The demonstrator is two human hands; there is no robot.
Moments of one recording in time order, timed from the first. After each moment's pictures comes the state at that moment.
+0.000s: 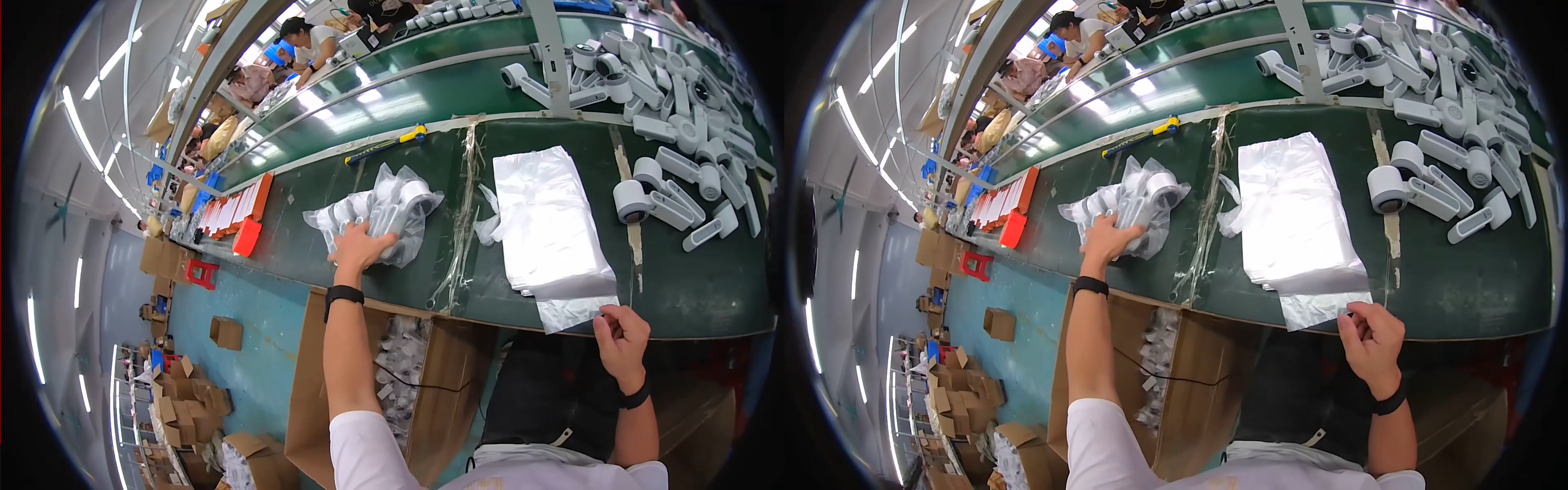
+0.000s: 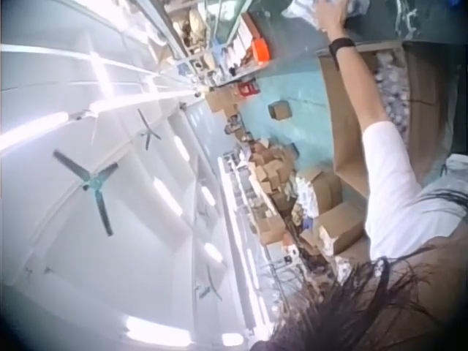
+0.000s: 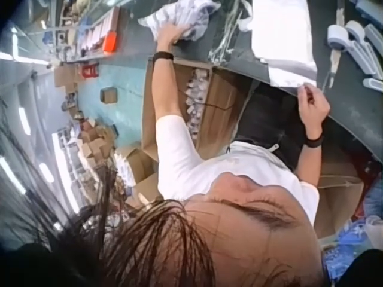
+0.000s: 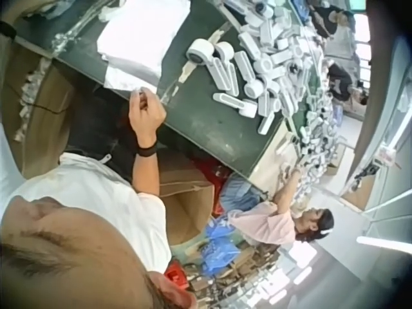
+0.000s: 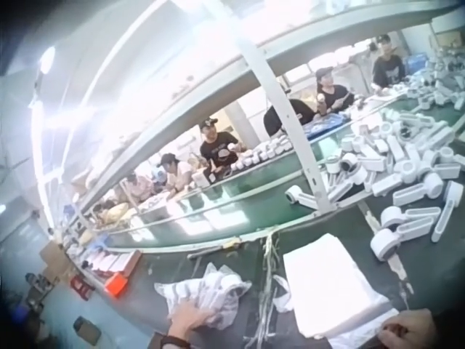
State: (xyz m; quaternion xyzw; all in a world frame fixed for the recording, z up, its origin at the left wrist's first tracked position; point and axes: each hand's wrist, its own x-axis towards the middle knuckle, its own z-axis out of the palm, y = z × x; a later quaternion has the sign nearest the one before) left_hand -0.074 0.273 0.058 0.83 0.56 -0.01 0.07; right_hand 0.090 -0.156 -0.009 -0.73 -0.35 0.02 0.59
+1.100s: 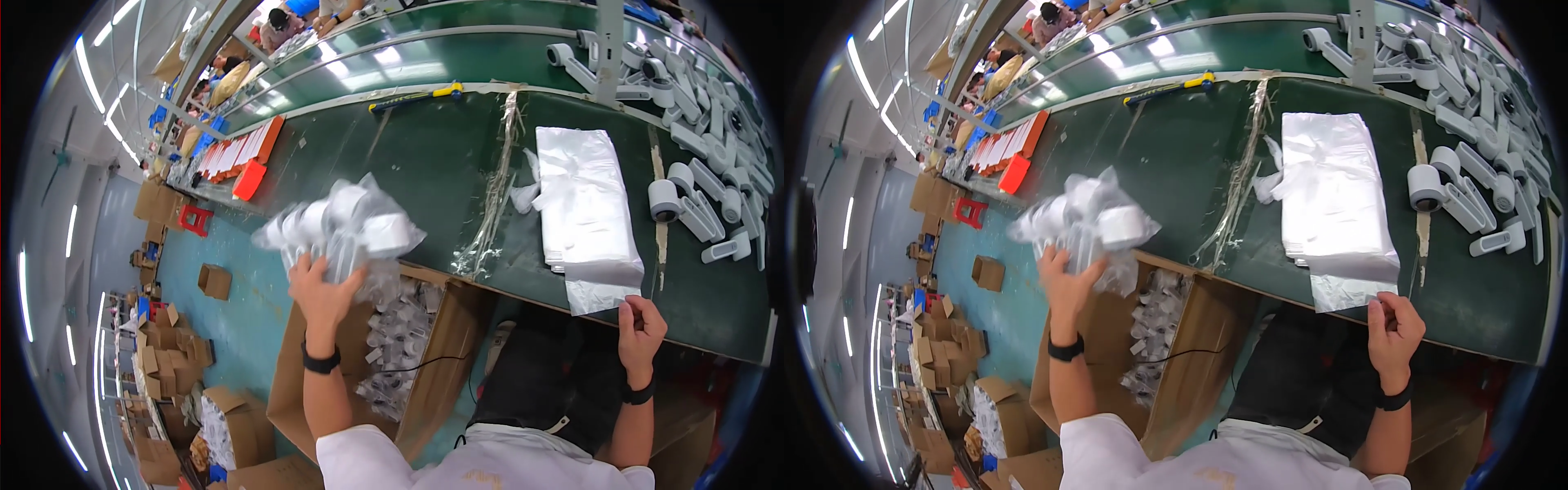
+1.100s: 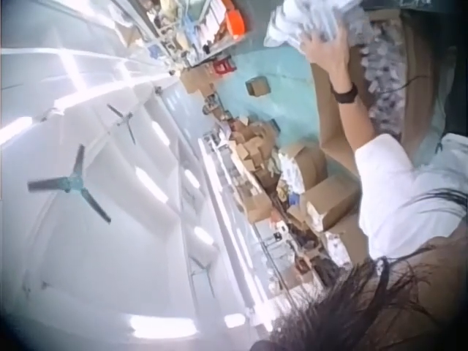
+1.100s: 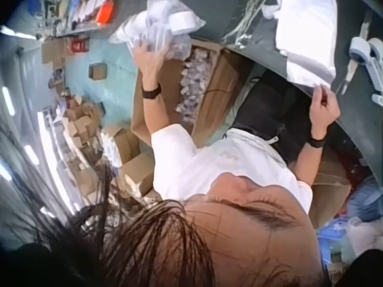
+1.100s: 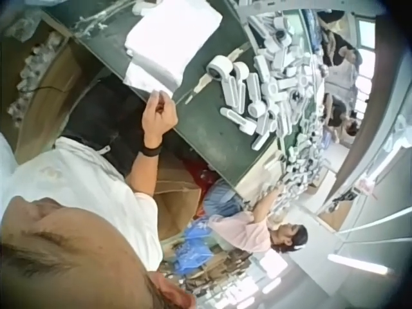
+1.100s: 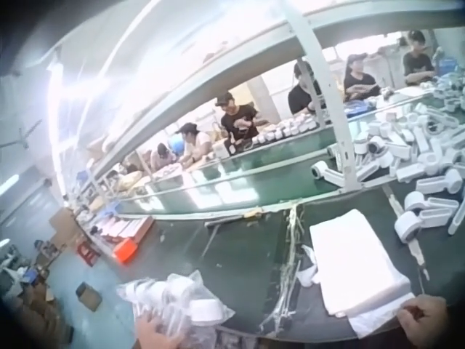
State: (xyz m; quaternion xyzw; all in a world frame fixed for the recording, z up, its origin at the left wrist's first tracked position) left_hand -0.236 0.190 0.055 0.82 0.50 0.25 -0.05; right_hand 0.089 -0.158 -0.021 -0.76 -0.34 0.02 0.56
